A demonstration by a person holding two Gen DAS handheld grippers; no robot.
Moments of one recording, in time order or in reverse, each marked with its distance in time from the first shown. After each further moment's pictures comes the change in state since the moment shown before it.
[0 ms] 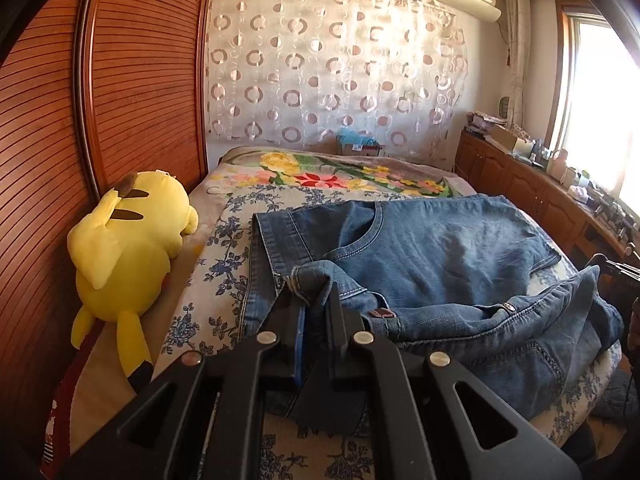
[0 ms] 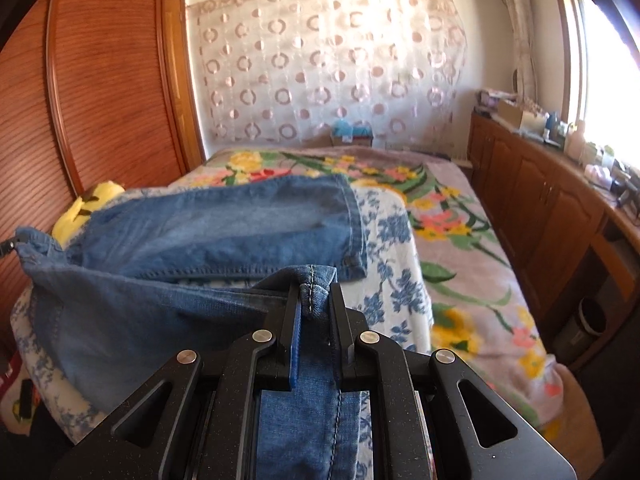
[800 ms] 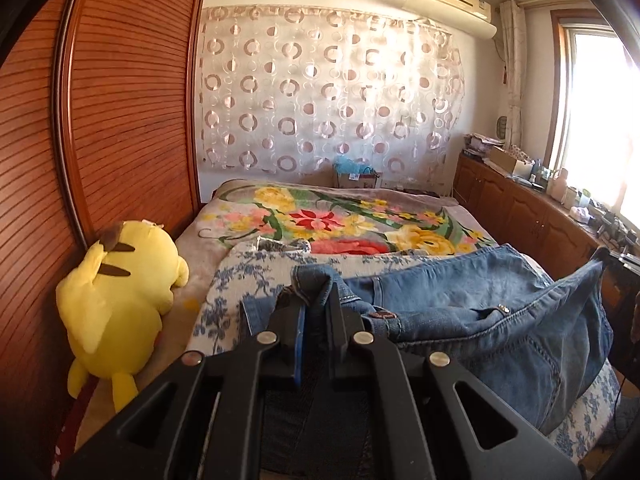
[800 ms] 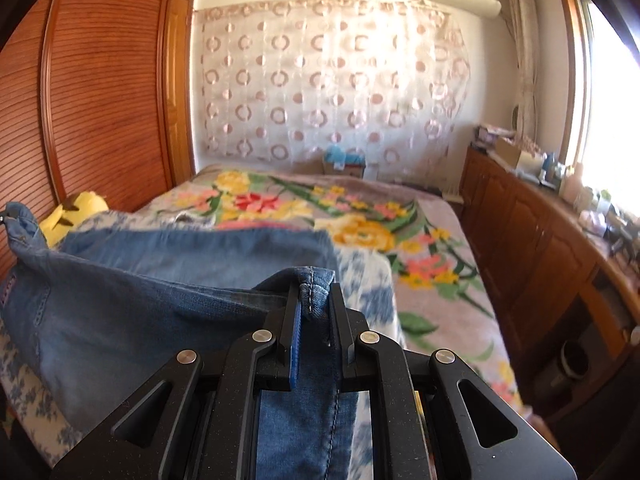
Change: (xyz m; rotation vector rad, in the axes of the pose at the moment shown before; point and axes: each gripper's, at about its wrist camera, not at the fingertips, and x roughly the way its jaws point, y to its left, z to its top) left arm 0.030 -0.006 0.085 0.021 -0.097 -0.007; right arm 0.018 -0.009 0.087 -0.083 -0.111 -0.051
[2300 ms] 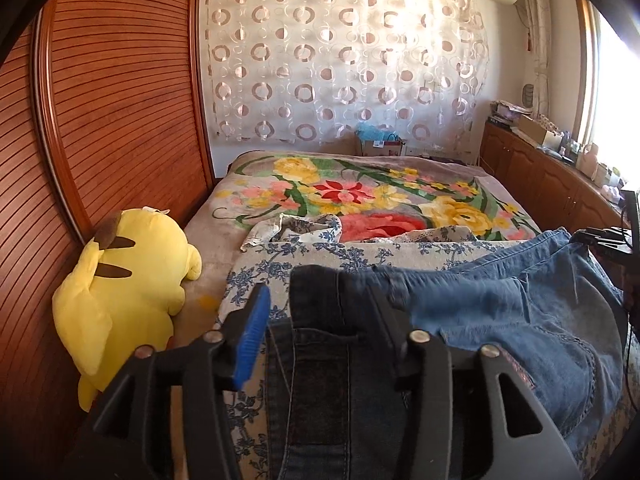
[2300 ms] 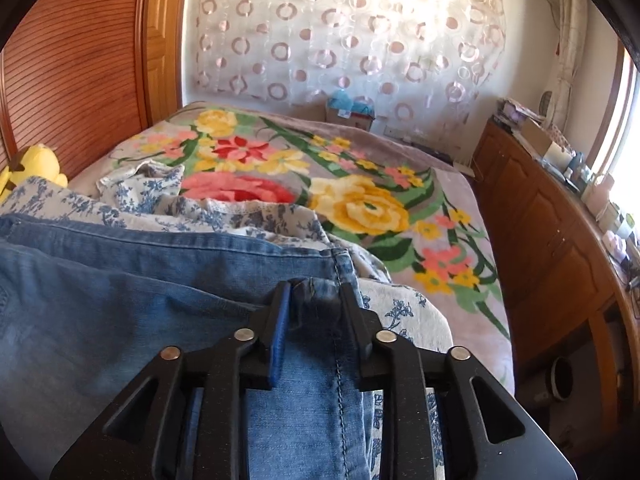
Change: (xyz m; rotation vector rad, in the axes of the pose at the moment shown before) left arm 0.092 0.032 0.010 0.022 0.125 0.079; right arm 0.201 0.021 0.033 -0.085 0.230 -0.044
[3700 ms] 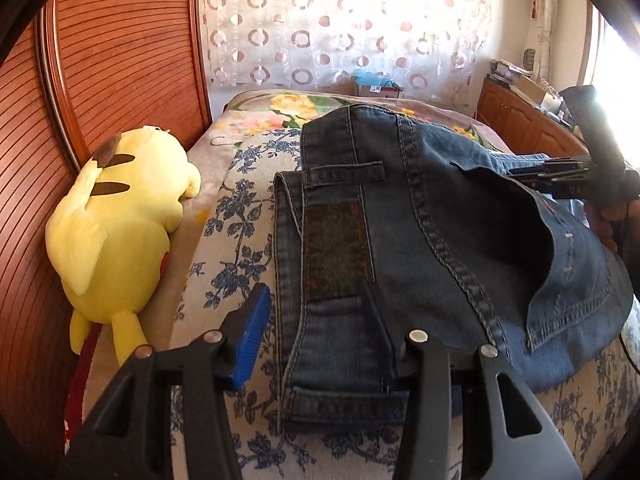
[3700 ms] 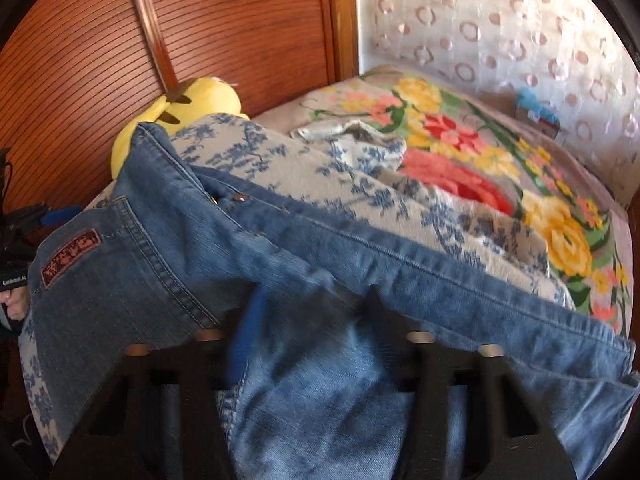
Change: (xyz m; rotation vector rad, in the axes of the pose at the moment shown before) left arm -0.008 0.013 -0.085 -0.008 0.191 -0.035; right arm 0.026 0.206 0.025 -0.245 0.149 0.555
